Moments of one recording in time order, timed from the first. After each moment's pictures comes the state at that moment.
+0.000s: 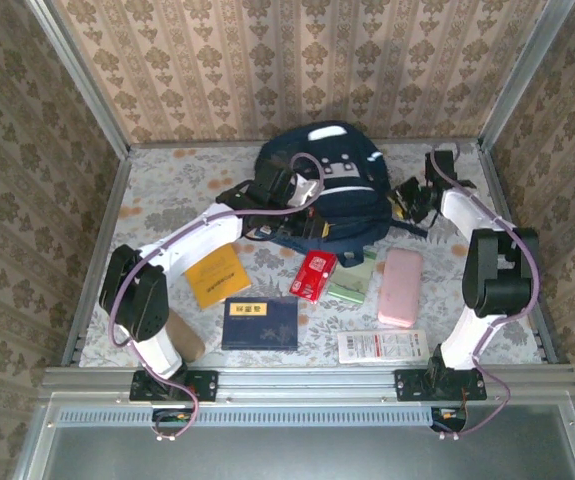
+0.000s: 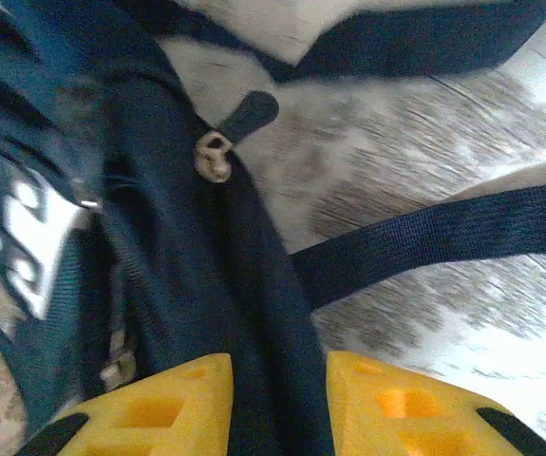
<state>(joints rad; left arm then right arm) -0.73 1.71 1.40 -0.51 0.61 -0.37 -0.04 1.78 1.31 -0.48 -0.35 0.92</state>
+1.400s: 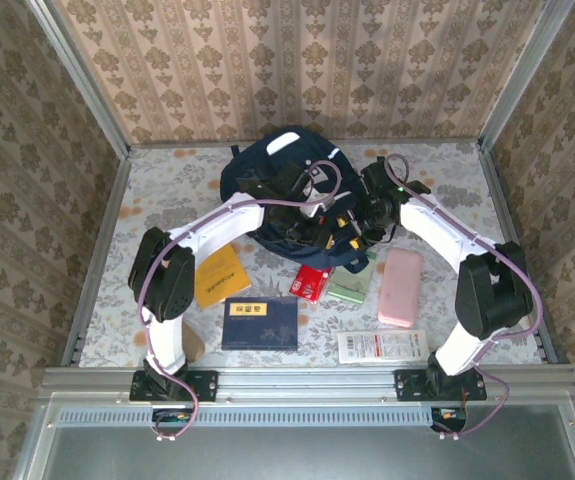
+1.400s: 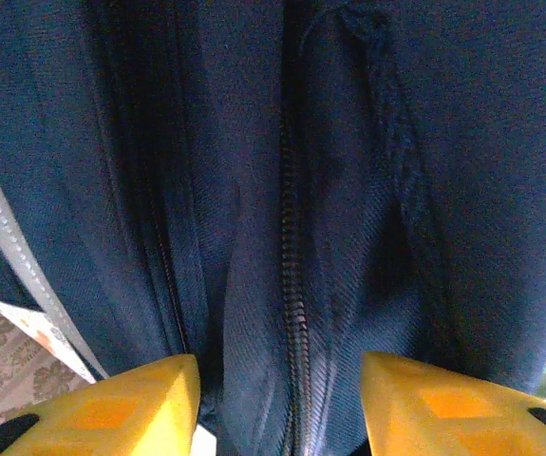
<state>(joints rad) -0.74 1.91 1.58 -0.75 0.63 -0.30 0.33 1.68 1.30 -0.77 -0.30 1.37</state>
